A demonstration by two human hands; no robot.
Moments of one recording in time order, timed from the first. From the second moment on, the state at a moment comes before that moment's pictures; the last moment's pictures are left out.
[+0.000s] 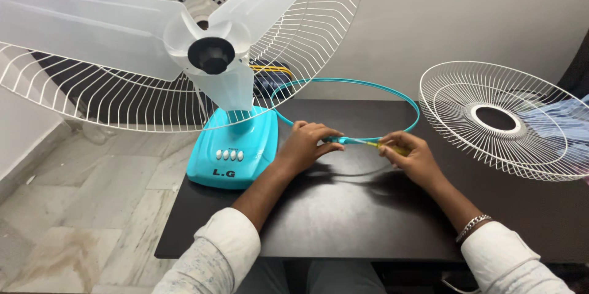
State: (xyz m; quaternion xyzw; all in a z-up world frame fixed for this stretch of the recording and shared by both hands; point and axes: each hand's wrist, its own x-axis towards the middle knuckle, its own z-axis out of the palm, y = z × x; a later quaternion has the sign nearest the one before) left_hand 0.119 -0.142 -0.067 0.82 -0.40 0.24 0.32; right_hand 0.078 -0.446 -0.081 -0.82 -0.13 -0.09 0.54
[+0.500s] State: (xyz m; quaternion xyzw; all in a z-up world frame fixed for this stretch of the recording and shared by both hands) left_hand 0.088 -0.146 -0.075 0.85 -0.34 0.31 0.27; right_hand 0.059 -0.428 -0.085 -0.84 -0.14 -0.03 0.53
